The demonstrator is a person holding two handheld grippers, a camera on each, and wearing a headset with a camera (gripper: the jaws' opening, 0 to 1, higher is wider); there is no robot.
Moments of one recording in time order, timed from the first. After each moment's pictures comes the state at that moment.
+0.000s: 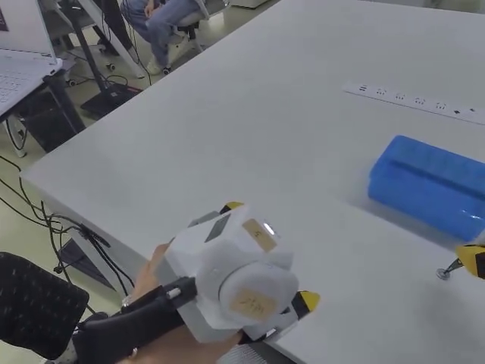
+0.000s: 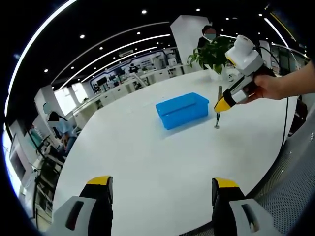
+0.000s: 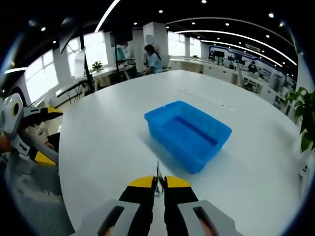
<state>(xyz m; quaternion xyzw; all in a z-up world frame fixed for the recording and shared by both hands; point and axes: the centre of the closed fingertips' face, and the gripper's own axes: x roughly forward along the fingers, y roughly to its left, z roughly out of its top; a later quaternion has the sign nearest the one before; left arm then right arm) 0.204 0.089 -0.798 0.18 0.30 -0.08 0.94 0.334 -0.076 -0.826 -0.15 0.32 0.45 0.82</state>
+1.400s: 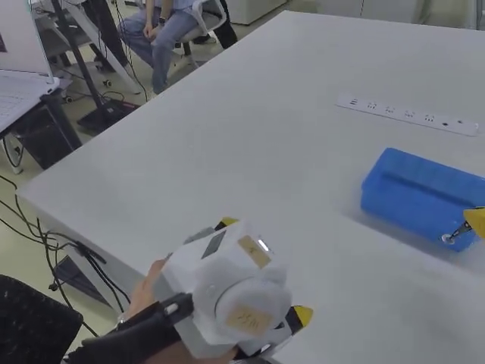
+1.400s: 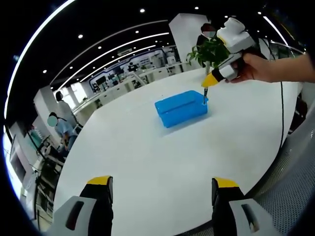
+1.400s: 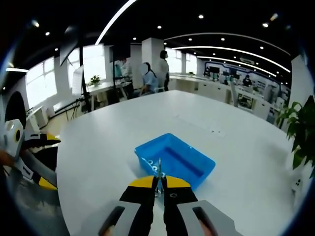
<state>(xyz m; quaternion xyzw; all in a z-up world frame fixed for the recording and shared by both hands) 0.202 0.088 -0.801 0.18 0.30 -0.08 0.93 0.376 -0.069 -0.765 -0.12 0.24 0.44 0.86</state>
